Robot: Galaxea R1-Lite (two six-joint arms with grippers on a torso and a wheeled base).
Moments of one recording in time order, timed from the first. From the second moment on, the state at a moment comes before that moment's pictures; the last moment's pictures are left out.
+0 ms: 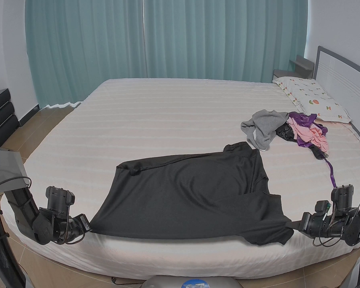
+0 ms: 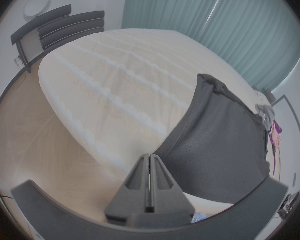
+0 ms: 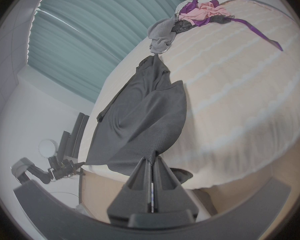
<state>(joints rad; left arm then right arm) -0.07 2.08 -0.34 -0.79 0.12 -0.62 -0.02 1.98 -0.10 -1.11 0.46 0.51</state>
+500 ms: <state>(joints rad) -0.10 2.02 -0.28 -0.66 0.12 -0.51 -0.11 1.91 -0.02 -0.93 0.46 0.30</state>
